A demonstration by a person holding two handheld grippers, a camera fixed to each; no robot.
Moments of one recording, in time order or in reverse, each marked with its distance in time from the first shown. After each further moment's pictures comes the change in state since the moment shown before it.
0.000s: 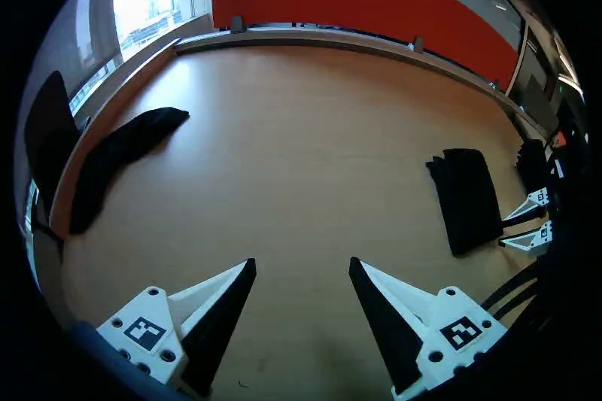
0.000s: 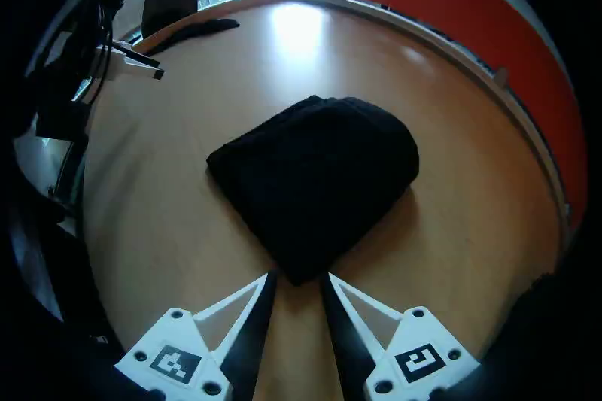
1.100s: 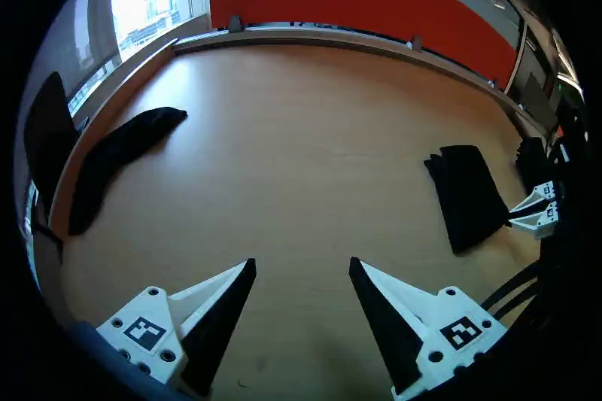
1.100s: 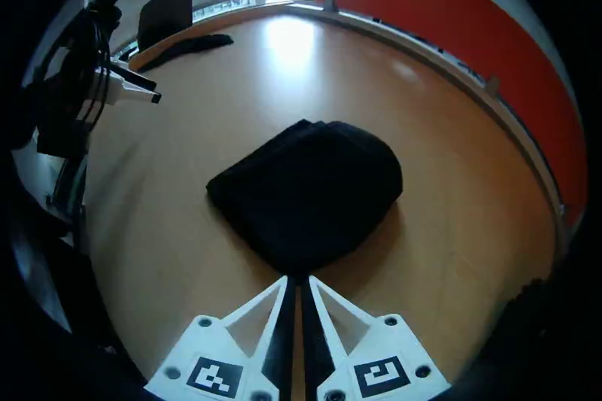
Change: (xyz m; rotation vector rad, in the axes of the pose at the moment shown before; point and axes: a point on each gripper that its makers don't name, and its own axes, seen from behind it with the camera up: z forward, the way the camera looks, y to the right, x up) left arm -0.001 0.001 0.000 -0.006 -0.002 0.006; right arm 0.027 0.006 -0.014 -0.027 0.060 0.010
